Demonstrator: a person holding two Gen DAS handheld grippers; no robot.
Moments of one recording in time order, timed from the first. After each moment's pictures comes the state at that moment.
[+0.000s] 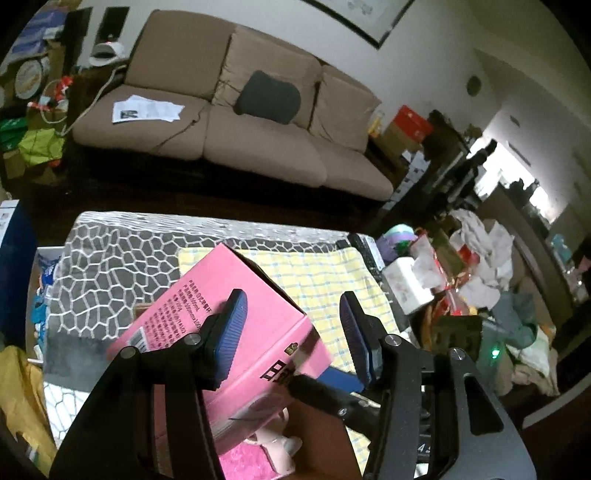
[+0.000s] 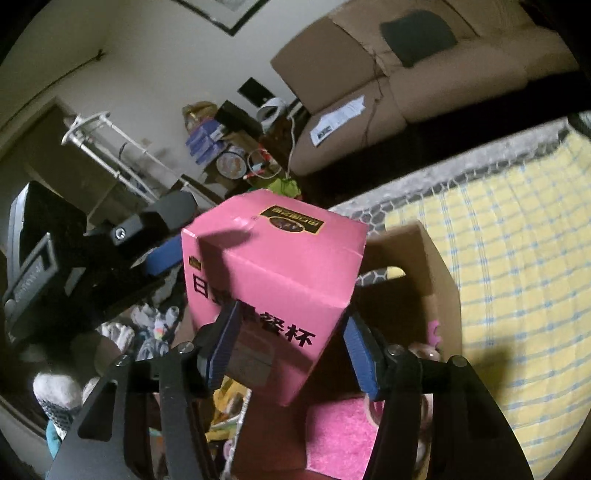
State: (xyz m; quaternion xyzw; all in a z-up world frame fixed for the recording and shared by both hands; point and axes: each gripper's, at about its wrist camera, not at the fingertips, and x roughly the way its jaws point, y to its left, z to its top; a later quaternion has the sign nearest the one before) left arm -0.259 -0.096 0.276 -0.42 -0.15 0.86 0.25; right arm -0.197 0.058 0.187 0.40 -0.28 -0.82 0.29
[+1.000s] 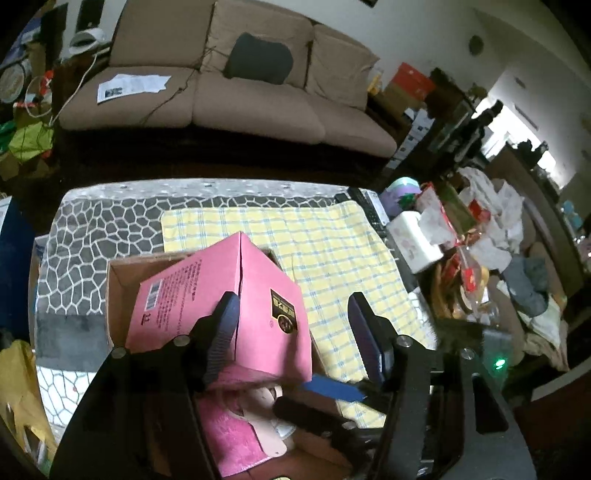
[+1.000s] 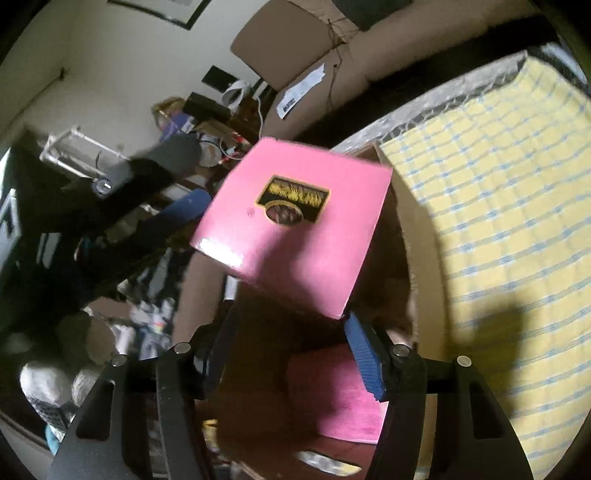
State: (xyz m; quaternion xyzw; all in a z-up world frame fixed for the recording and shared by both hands) left arm -0.237 -0.045 0.253 -0.47 -0.10 0.84 0.25; right arm -0.169 0.085 0.152 0.45 -0.30 -0.80 0.26
